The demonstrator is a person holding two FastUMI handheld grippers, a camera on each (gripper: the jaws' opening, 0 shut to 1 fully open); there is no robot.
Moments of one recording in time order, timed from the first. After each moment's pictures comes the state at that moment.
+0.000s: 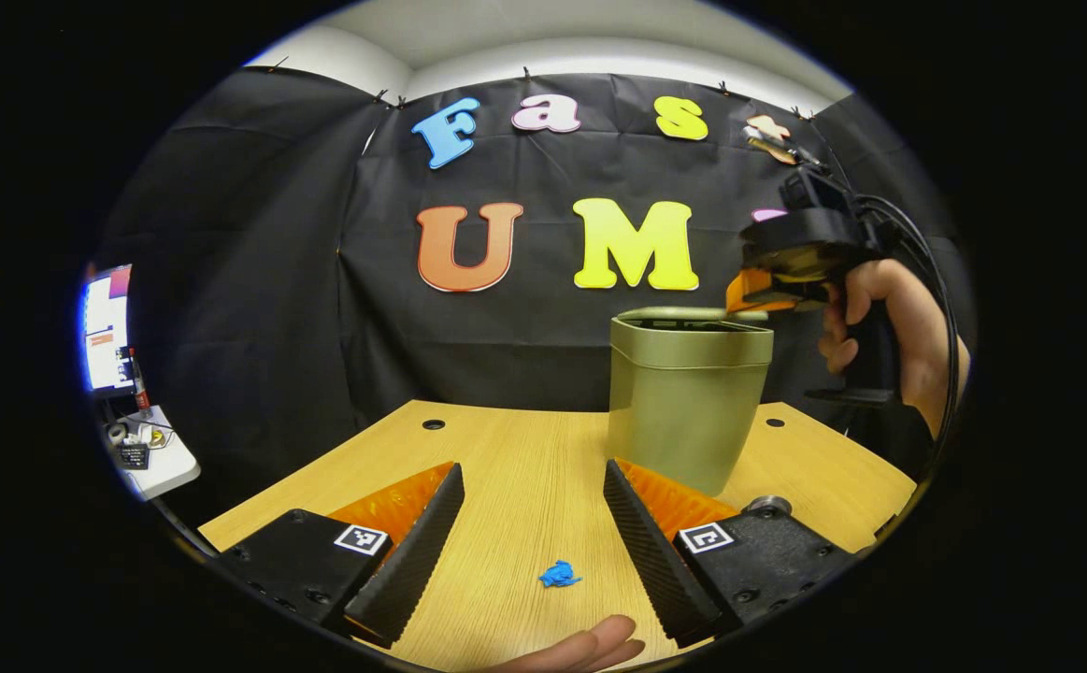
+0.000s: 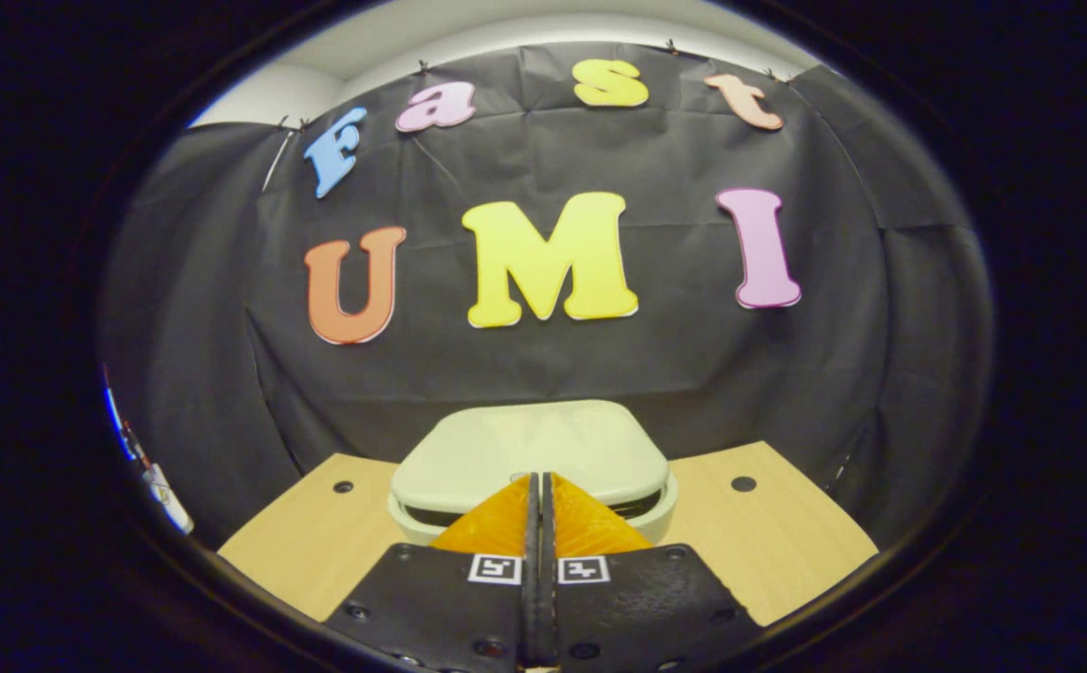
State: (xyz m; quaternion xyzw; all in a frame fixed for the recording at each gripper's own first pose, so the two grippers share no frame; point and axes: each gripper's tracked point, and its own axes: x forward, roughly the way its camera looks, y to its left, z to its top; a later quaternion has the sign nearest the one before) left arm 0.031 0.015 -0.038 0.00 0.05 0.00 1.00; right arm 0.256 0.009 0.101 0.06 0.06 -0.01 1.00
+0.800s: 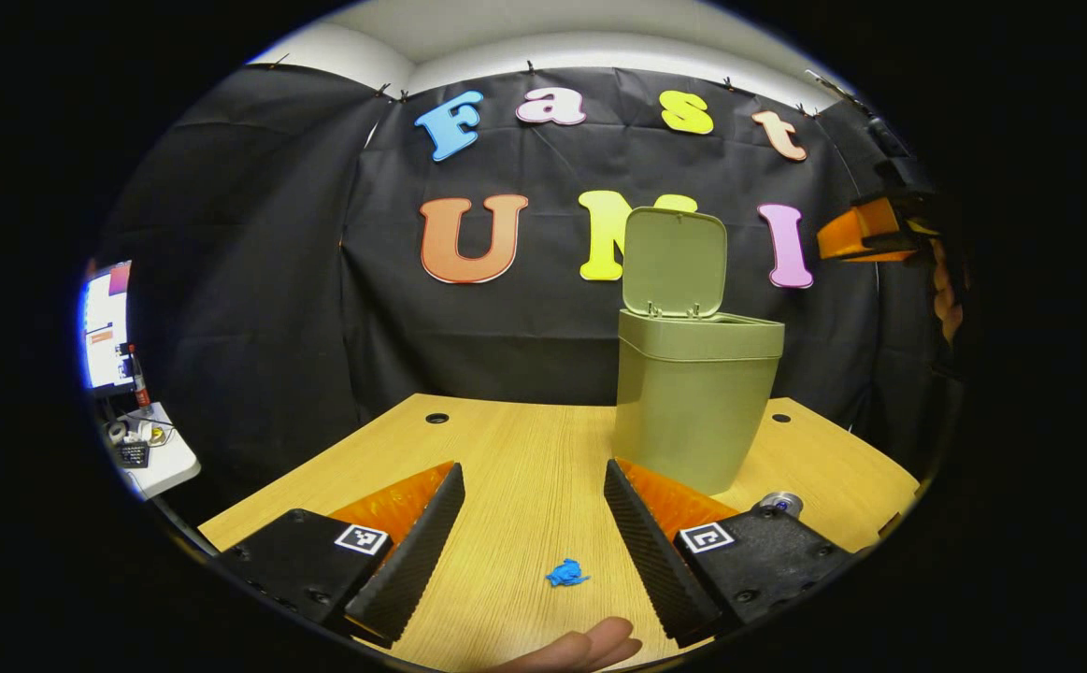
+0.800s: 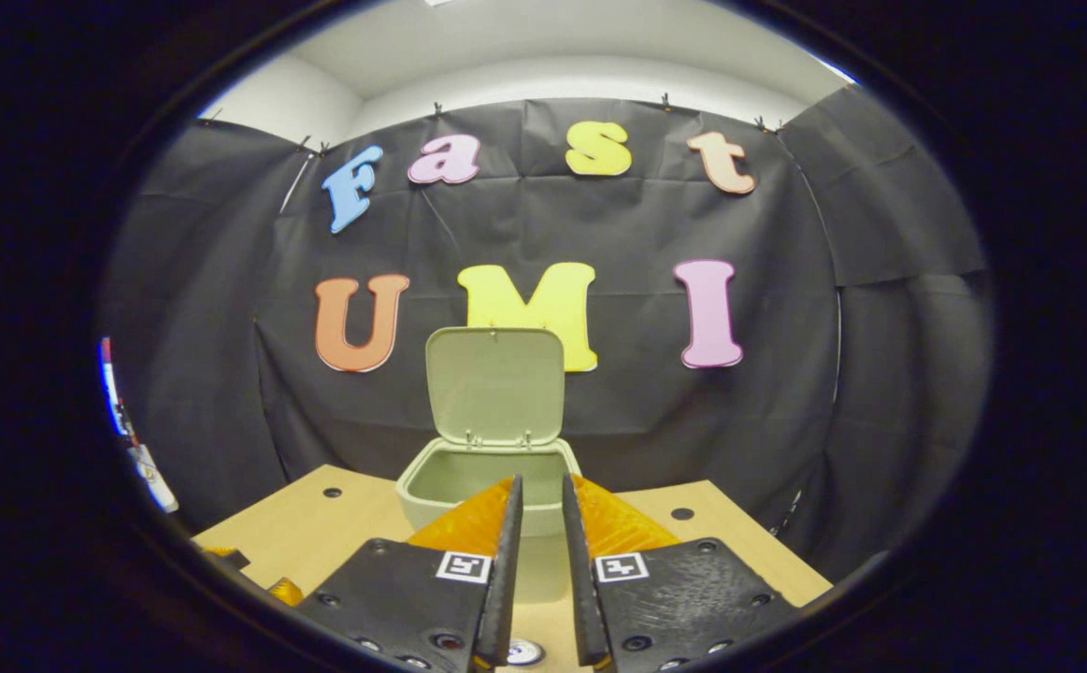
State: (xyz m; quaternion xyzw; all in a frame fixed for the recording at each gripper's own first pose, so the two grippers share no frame) left arm 0.035 0.017 -0.042 0.00 0.05 -0.01 1.00; right arm 0.136 -0.020 0.124 0.02 0.02 -0.03 1.00
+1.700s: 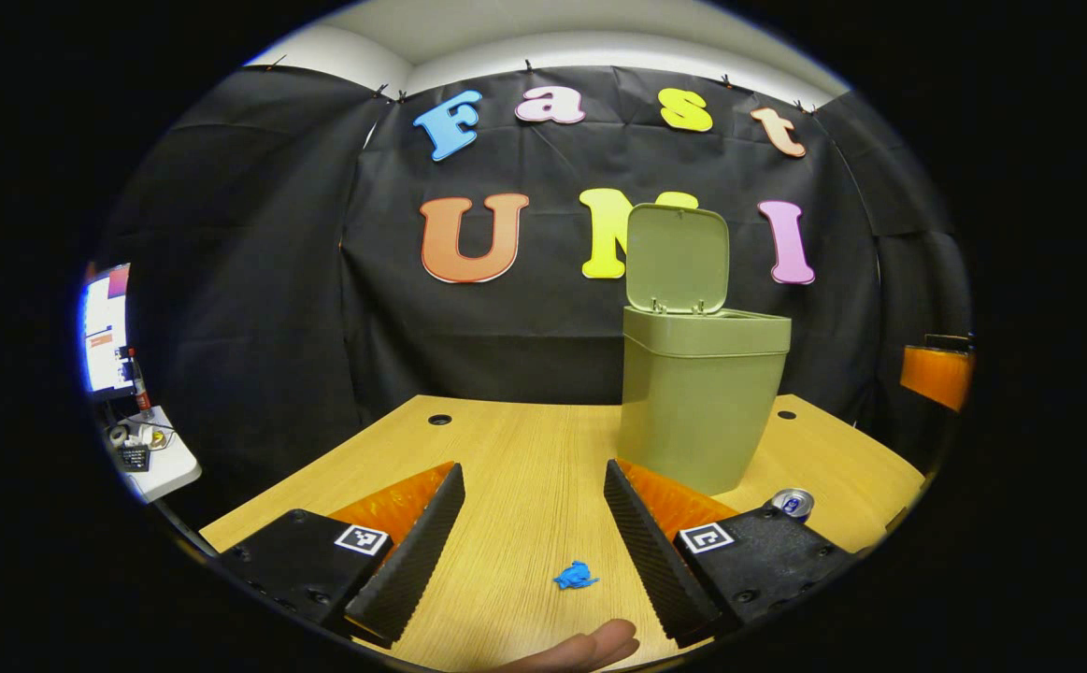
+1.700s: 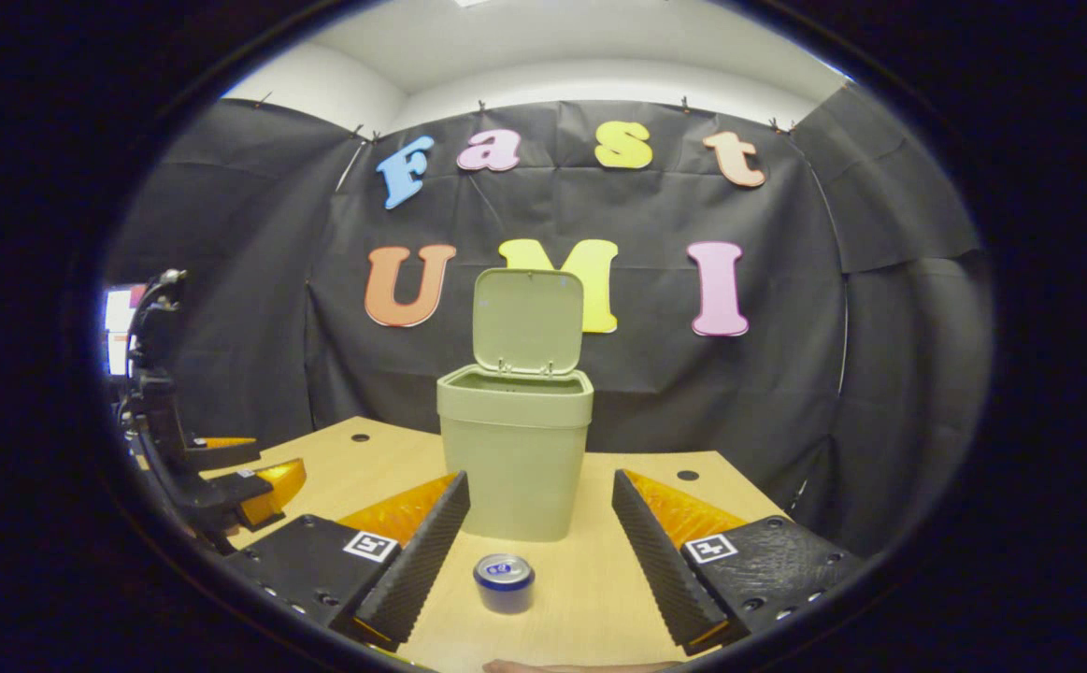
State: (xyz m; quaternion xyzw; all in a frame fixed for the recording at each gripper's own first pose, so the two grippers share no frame) left arm 0.048 0.024 -0.057 0.01 0.06 0.00 1.00; right arm 0.040 -0.022 0.007 -0.02 0.02 0.02 1.00
